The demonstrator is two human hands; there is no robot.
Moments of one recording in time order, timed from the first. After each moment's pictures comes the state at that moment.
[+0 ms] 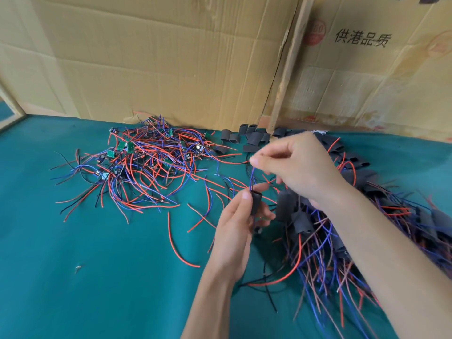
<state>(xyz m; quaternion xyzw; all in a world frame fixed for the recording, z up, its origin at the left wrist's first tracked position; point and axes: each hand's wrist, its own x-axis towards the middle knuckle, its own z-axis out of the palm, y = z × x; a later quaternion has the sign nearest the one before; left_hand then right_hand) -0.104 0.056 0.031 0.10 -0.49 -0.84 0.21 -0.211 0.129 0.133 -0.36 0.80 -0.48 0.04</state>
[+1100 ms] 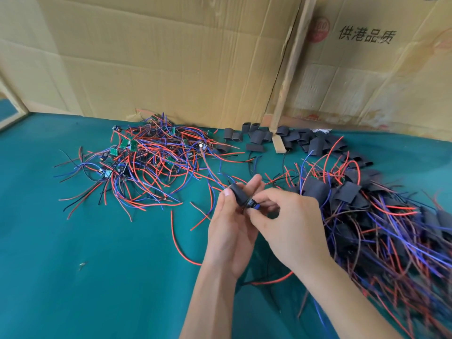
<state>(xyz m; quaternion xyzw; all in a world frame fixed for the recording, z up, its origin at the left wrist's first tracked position) -0.106 0.047 0.032 0.10 -0.25 -0.94 0.20 -0.142 0.142 0.073 -0.31 0.87 -0.37 -0.10</state>
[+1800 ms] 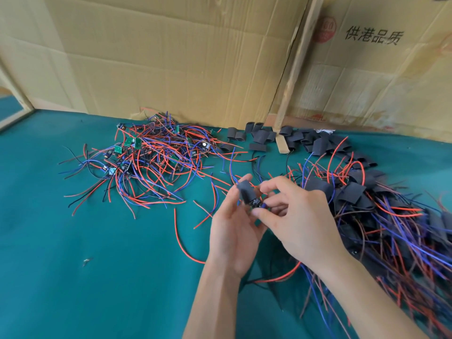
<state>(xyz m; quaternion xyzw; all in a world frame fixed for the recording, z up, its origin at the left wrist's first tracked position) -0.103 0.044 0.029 0.07 -0.22 -0.96 0.14 -0.152 0.150 0.080 -0.34 0.85 -0.40 -0.04</state>
